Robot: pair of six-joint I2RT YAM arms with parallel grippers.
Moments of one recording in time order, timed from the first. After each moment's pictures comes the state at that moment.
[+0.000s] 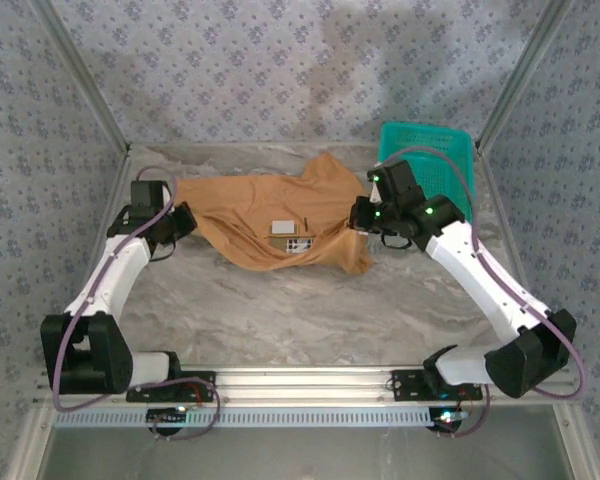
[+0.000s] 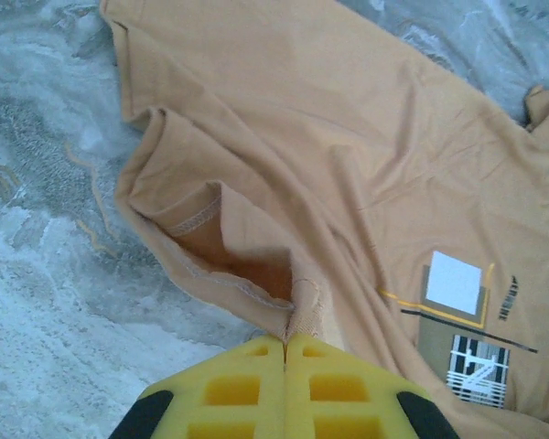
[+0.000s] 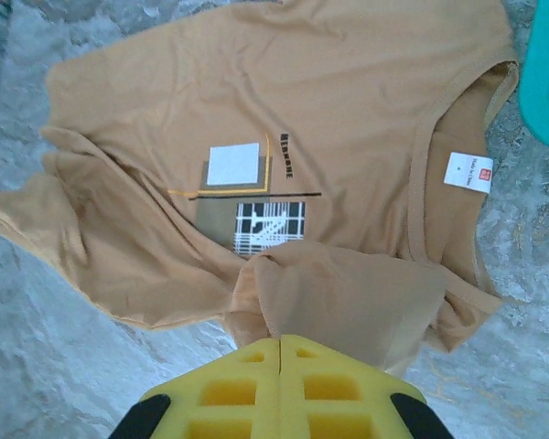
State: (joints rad) left arm -0.02 1.29 0.97 -0.52 0.18 -0.51; right arm 0.49 1.31 1.31 -0.81 -0.11 0.58
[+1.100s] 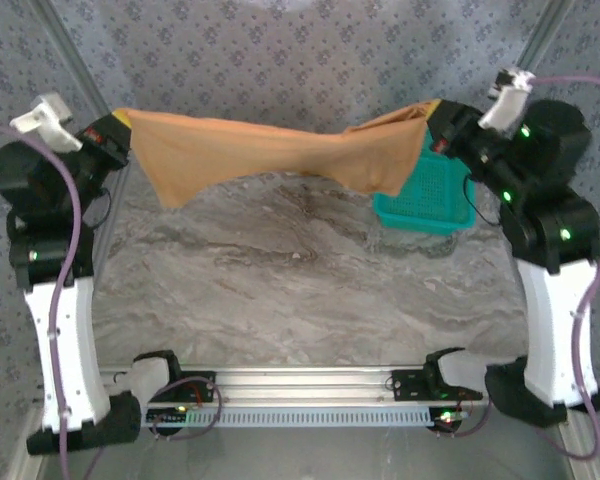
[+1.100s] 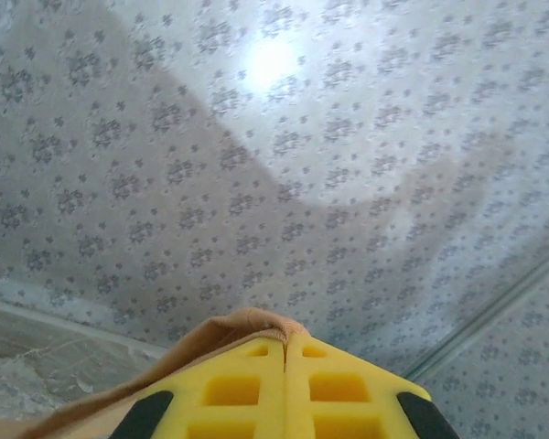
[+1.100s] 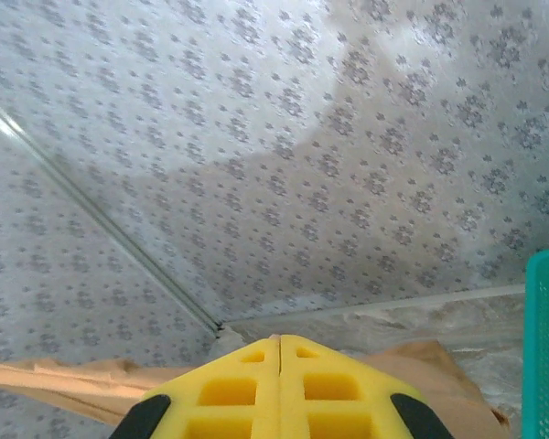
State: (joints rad) left arm 0.12 0.99 1.57 -0.51 0.38 -0.67; right arm 0.25 1.18 1.98 -0.84 -0.15 0.54
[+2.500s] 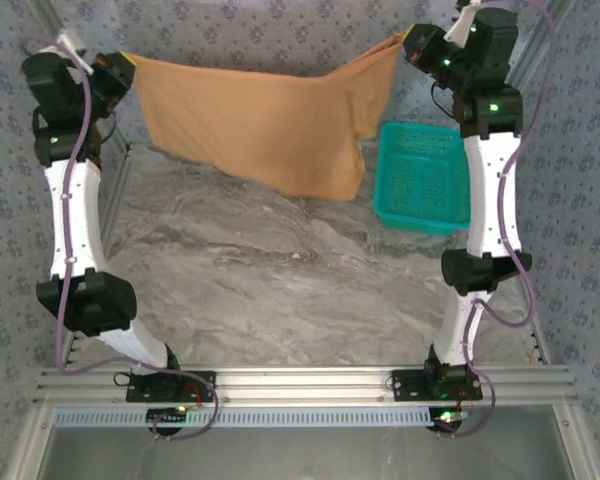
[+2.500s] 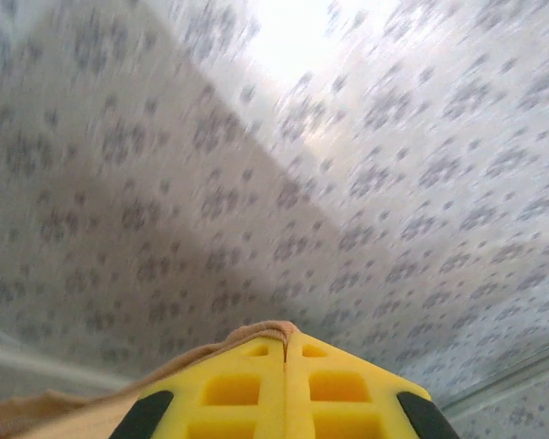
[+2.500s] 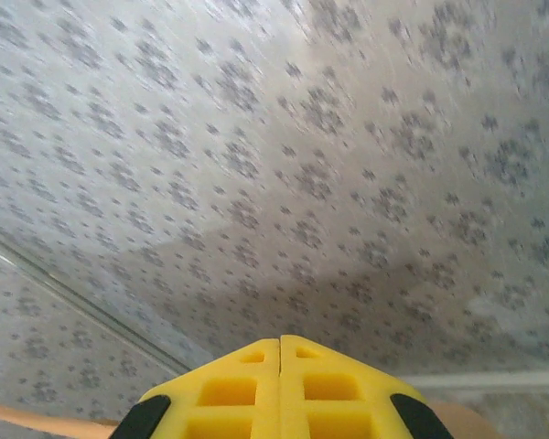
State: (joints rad) left arm 0.20 1.66 1.99 -0.30 0.50 -0.78; right arm 0.10 1.96 2.67 -0.73 -0.34 0.62
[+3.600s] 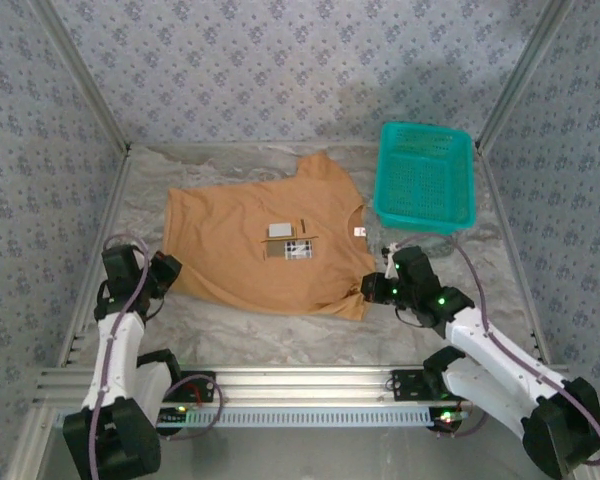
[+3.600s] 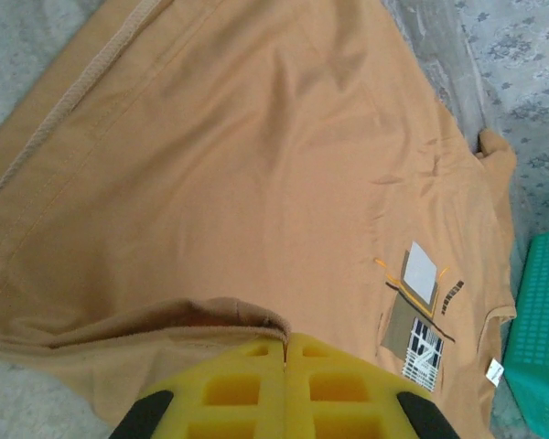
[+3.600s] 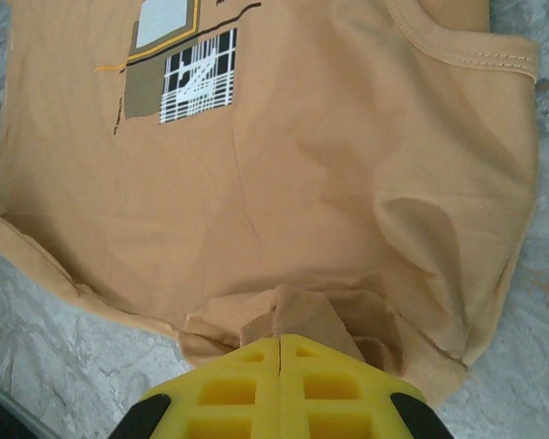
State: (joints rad) left arm 0.24 0.79 0.44 -0.40 0.41 -0.73; right arm 0.52 0.82 0.46 -0.39 -0.22 0.65
